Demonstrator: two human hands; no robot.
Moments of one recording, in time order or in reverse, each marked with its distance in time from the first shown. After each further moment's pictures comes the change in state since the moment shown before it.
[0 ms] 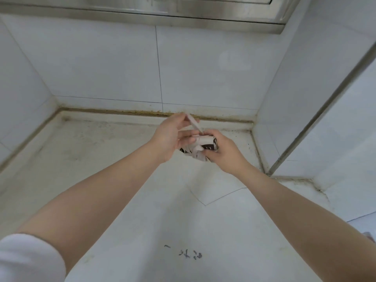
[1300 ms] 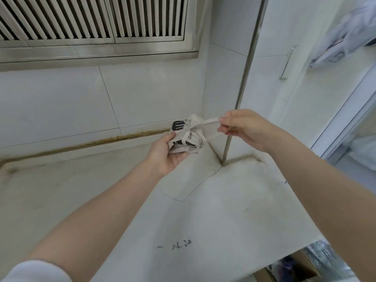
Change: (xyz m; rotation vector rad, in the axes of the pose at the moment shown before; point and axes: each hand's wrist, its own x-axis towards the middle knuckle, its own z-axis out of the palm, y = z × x) left_hand -0.057 -0.003 0.054 -0.293 -0.273 -0.298; right_hand -0.111 -0.093 -0.140 0.464 0.181 0.300
